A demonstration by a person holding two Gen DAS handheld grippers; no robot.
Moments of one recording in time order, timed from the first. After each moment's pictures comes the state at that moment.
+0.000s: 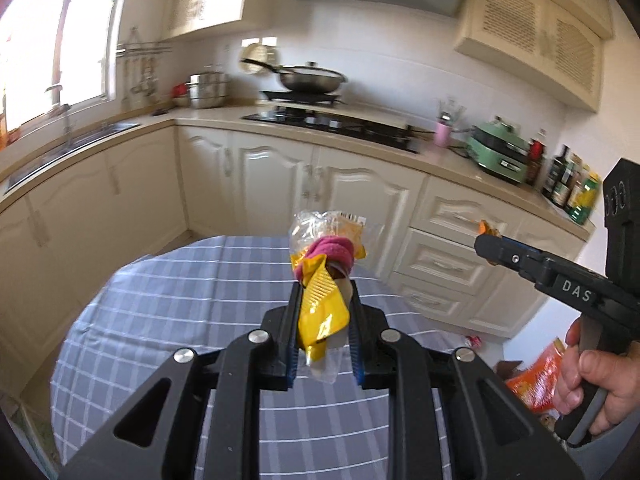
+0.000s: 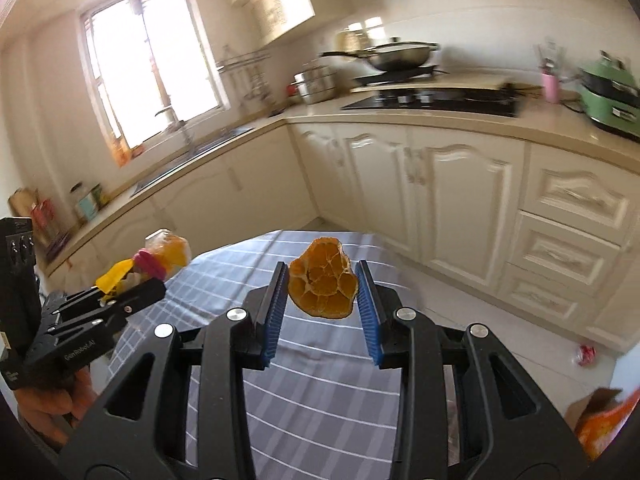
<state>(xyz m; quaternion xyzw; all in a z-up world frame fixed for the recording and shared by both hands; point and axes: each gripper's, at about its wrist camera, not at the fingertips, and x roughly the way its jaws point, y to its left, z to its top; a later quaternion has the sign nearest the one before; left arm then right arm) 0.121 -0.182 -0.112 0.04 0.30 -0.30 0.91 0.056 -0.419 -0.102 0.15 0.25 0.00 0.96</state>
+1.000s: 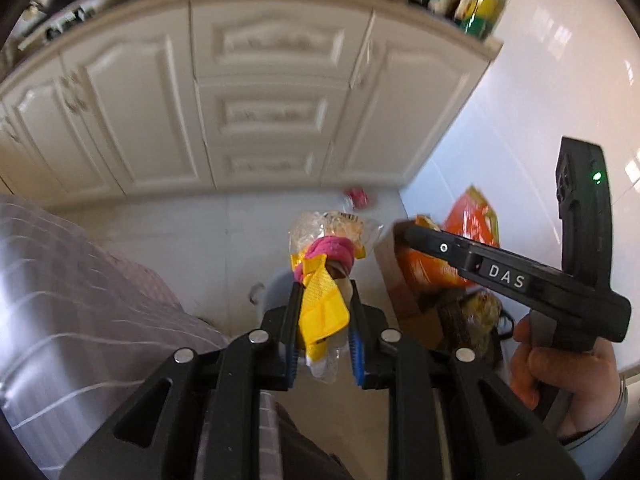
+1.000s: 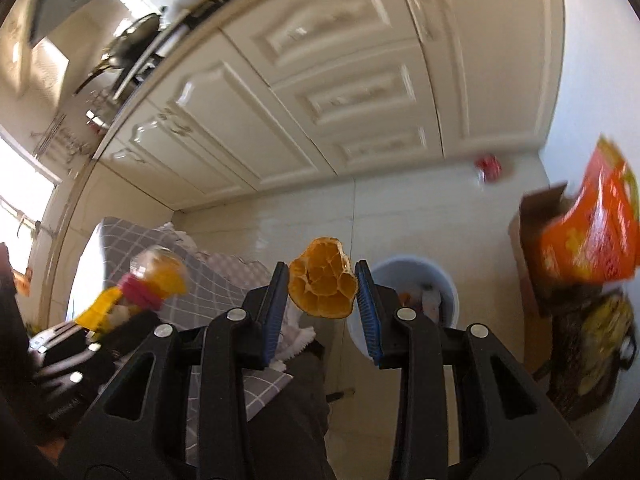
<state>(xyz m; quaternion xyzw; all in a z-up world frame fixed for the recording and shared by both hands) 0.054 -0.535 -0.295 0.20 0.48 -0.49 0.69 -0.088 -0.680 -0.313 0.40 0.36 -0.23 0.81</state>
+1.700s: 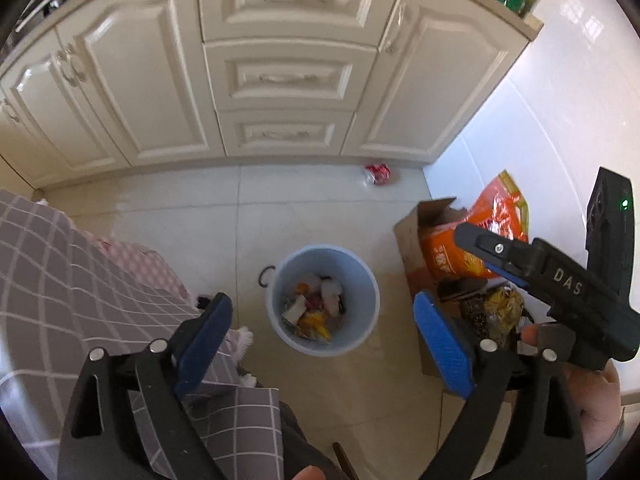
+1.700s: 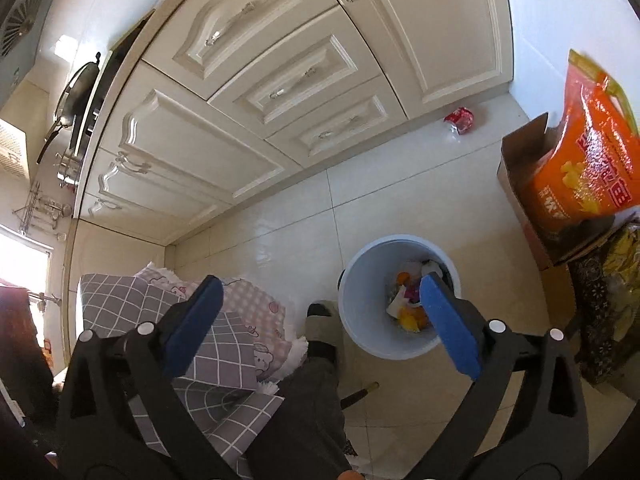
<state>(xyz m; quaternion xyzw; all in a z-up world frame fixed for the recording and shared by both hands) 0.074 -0.566 -0.329 0.22 0.51 -0.45 0.70 -0.103 -0.709 -0.350 0.48 0.34 -0.28 0.76</state>
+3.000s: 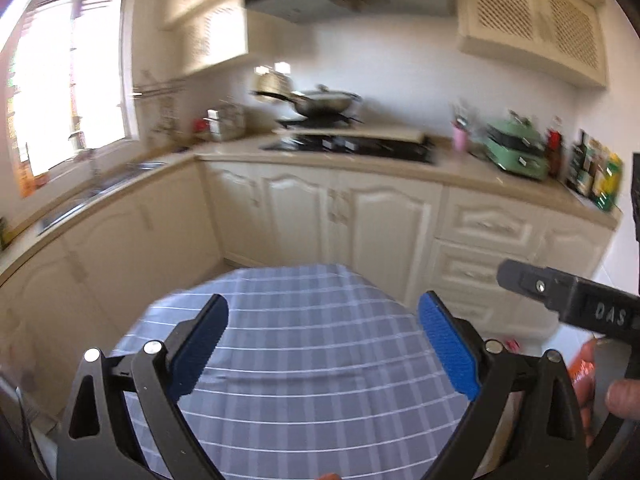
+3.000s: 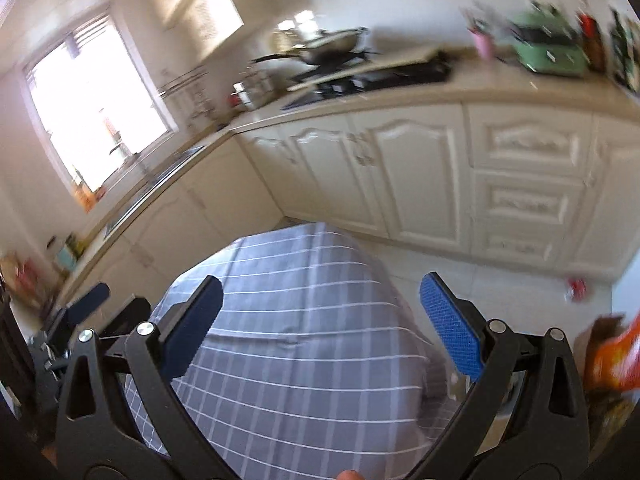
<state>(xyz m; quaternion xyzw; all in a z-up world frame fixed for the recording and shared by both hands) 0.097 -0.193 -0.073 0.08 0.24 -0.22 0.94 0.046 -0.398 -0.079 0.21 0.27 -0.05 0.94</state>
